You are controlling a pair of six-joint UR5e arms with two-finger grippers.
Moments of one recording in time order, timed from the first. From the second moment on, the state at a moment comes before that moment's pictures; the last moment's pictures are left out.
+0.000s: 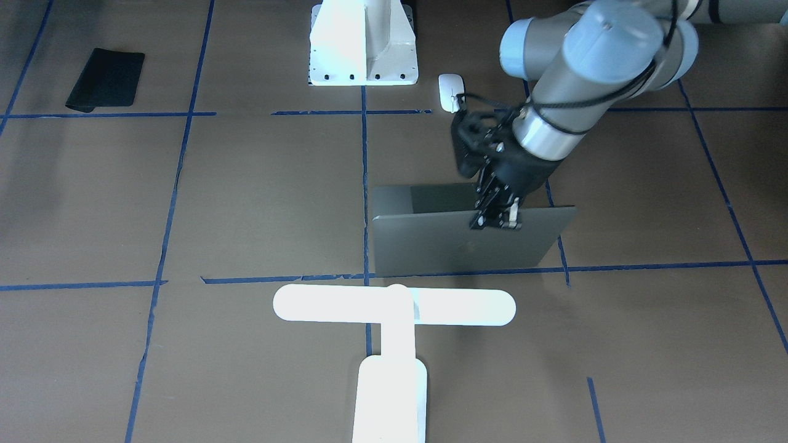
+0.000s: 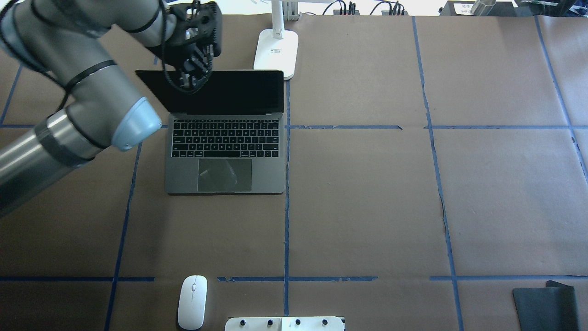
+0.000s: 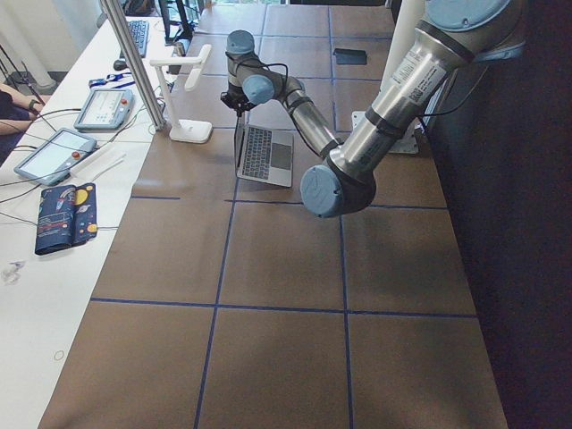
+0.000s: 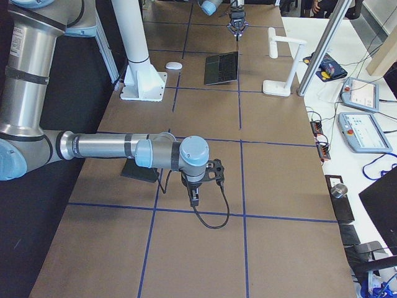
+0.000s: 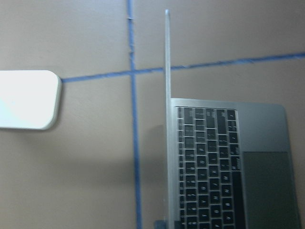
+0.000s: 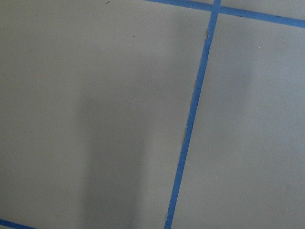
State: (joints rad) left arm -0.89 -2.33 -1.56 -1.76 -2.12 0.51; right arm 1.53 -1.85 1.89 -1.64 2.40 -0.19
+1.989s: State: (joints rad) left arm -0.93 -2.06 -1.90 -1.56 -2.02 0.52; right arm 1.53 -1.84 1.89 -1.62 2.40 -0.20
